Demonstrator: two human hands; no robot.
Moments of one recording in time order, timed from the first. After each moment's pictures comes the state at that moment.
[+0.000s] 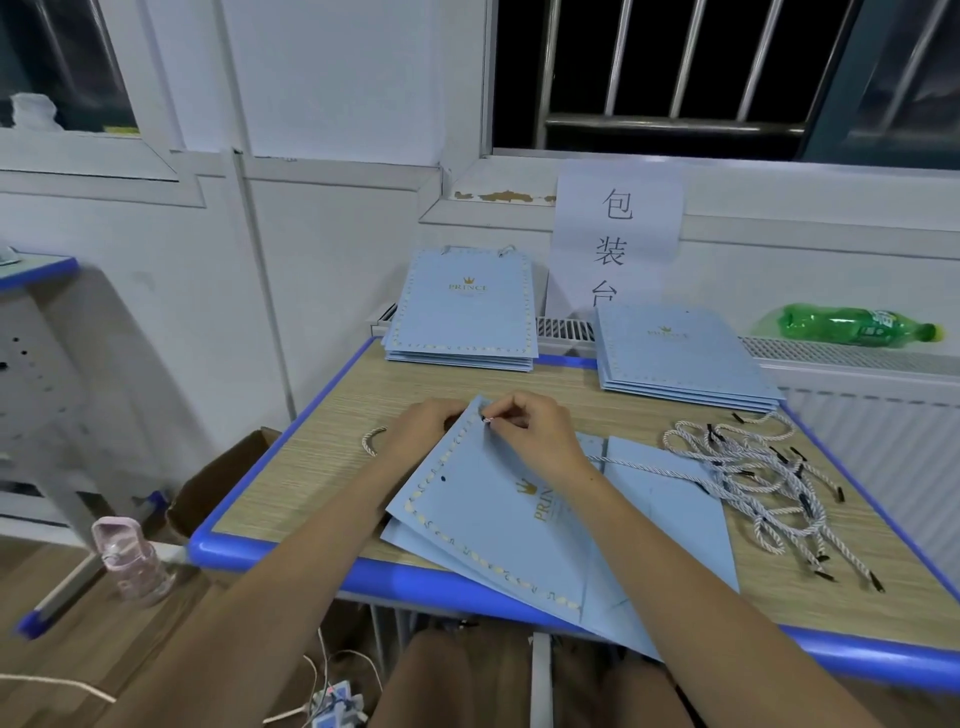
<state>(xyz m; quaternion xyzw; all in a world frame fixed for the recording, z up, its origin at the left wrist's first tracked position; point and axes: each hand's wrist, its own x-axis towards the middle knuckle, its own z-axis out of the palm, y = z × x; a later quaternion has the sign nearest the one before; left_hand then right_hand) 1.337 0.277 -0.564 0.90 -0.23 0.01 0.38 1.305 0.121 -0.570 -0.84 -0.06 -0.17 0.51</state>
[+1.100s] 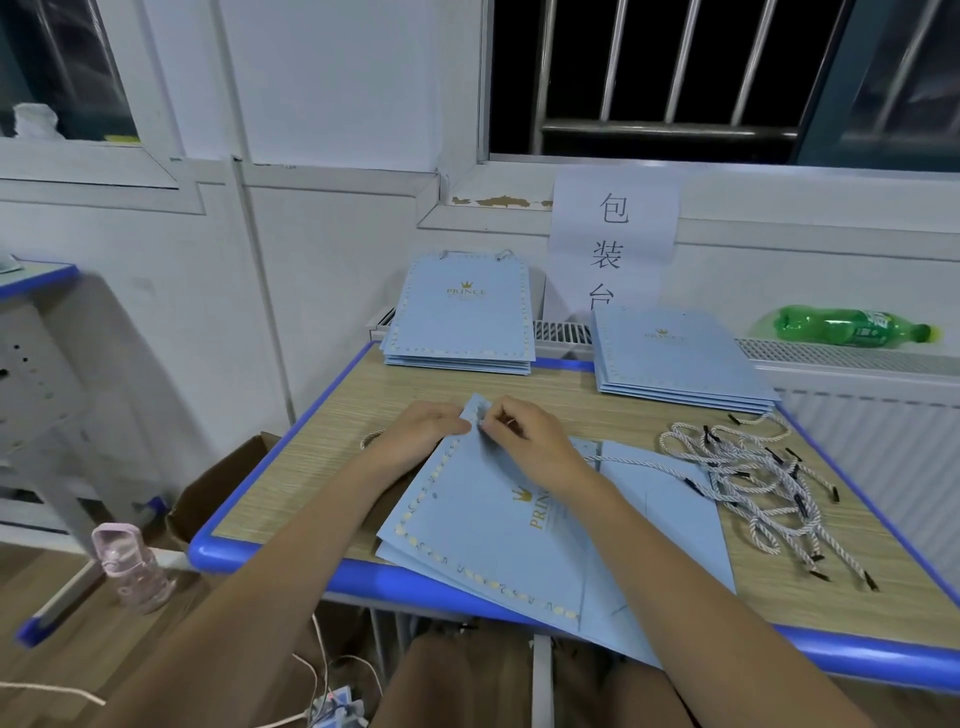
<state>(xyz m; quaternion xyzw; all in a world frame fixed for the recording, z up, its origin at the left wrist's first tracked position) 1.325 0.281 -0.553 0.77 -0.17 -0.12 0.60 1.299 0.116 -0.570 -0.88 -0.13 -0.12 0.44</state>
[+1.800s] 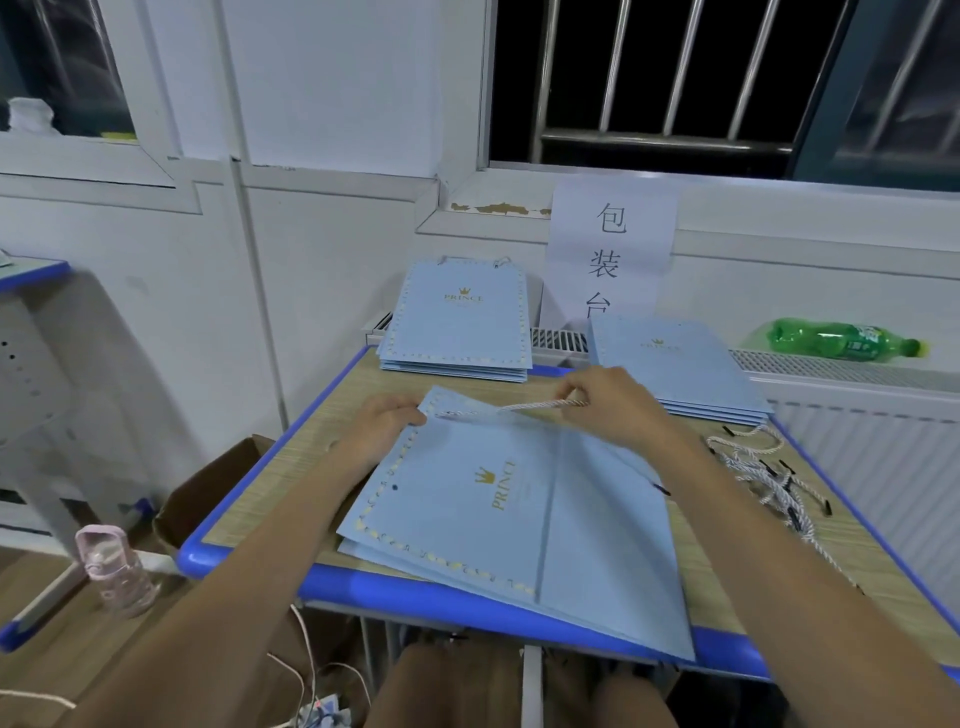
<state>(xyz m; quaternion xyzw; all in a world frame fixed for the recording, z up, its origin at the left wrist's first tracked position) 1.337 0.307 -0.549 0.76 -0.12 -0.05 0.63 1.285 0.058 -0.498 -0.98 -0.02 -0.09 0.17</state>
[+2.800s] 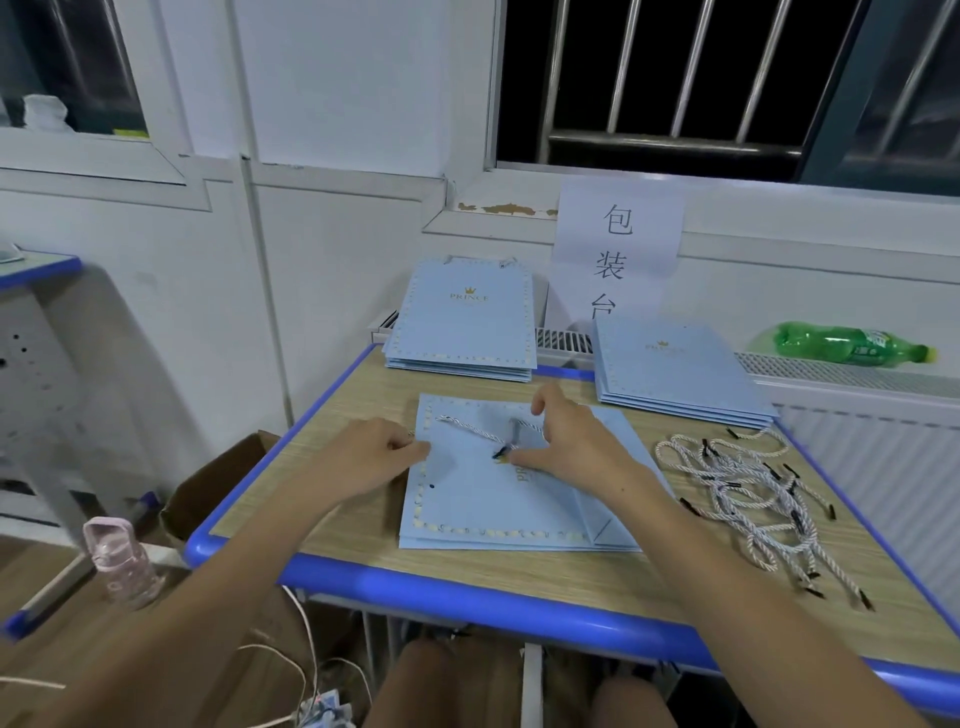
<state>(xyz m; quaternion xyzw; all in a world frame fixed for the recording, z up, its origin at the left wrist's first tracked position) 1.310 0.326 -0.552 0.93 -0.17 0.01 0.32 1.279 0.091 -0.536 -0.97 -0.04 -0.07 0.25</state>
